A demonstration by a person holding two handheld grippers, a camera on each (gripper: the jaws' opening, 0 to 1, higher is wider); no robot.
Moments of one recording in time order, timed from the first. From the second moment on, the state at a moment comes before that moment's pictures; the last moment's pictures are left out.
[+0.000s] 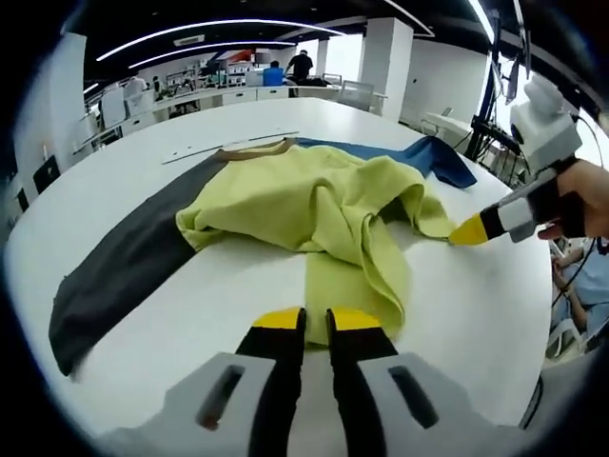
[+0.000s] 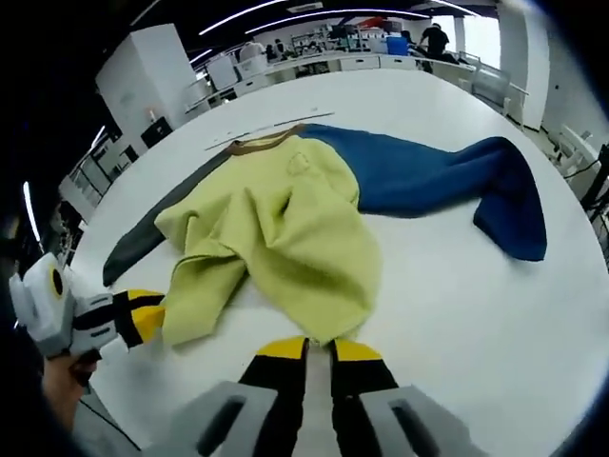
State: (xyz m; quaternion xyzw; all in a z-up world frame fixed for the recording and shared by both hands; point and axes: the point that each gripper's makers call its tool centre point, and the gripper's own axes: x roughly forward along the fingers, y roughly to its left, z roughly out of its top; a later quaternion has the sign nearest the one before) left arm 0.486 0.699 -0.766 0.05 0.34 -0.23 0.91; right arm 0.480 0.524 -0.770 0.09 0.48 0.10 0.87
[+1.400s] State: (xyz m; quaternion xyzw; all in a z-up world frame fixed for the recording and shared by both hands) left arm 0.461 0.727 -0.728 0.06 0.32 -0.18 0.93; right arm 0.476 0.482 -0.748 0.01 0.45 0.16 0.88
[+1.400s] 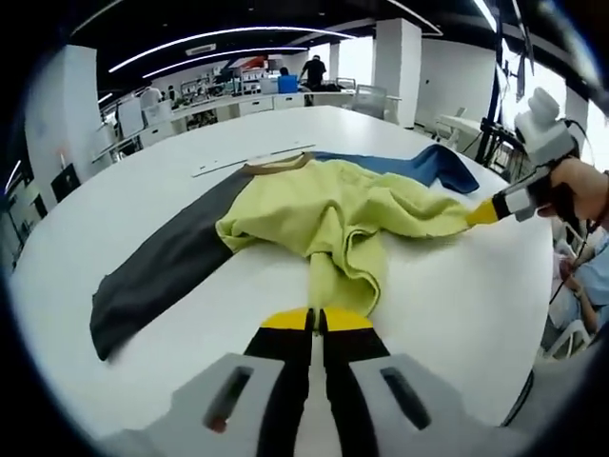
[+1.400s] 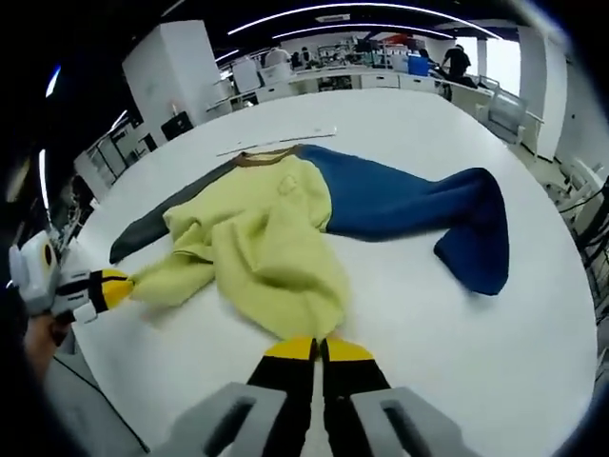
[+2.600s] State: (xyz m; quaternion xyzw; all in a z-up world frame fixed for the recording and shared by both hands) left arm 0.358 0.798 -0.719 -0.01 0.35 -0.07 0.93; right arm 0.384 0.445 -0.739 0.02 0.47 0.20 0.86
